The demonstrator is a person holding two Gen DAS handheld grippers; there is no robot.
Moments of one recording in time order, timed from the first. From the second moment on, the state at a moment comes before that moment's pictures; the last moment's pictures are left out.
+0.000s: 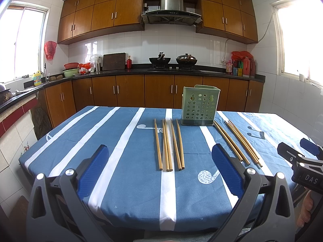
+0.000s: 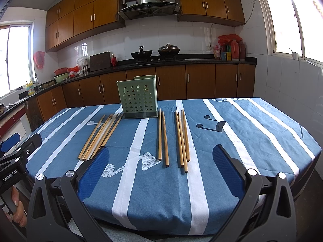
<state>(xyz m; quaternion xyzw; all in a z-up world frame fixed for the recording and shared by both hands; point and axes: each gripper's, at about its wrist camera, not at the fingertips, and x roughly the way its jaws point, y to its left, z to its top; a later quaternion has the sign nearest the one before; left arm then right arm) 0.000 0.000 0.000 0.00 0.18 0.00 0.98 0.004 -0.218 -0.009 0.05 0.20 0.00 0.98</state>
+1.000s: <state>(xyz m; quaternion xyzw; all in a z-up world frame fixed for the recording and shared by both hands) 0.041 0.002 -0.013 0.00 0.24 0.02 0.97 0.027 -0.235 -0.014 0.08 0.24 0.00 0.97</state>
